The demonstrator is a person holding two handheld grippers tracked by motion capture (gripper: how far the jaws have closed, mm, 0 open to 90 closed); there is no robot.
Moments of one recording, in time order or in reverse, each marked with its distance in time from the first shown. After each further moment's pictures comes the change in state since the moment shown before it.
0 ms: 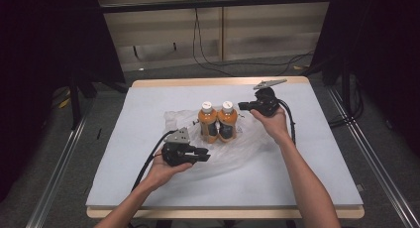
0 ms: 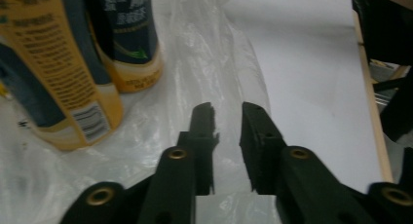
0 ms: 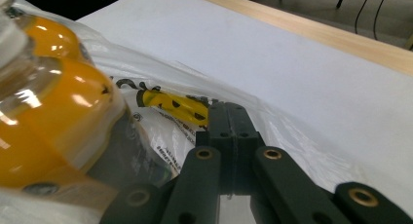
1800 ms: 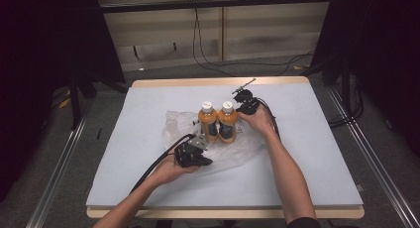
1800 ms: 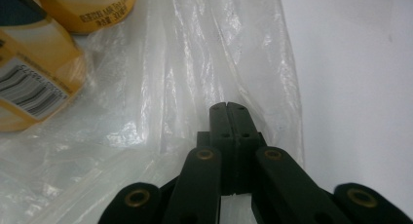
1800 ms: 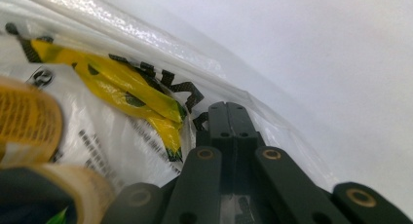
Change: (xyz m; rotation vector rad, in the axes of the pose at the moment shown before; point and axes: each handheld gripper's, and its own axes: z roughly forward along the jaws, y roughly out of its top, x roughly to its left) left arm 0.002 0.001 0.042 0.342 -0.037 0.100; right arm -0.016 0.001 0.087 0.362 -0.054 0.012
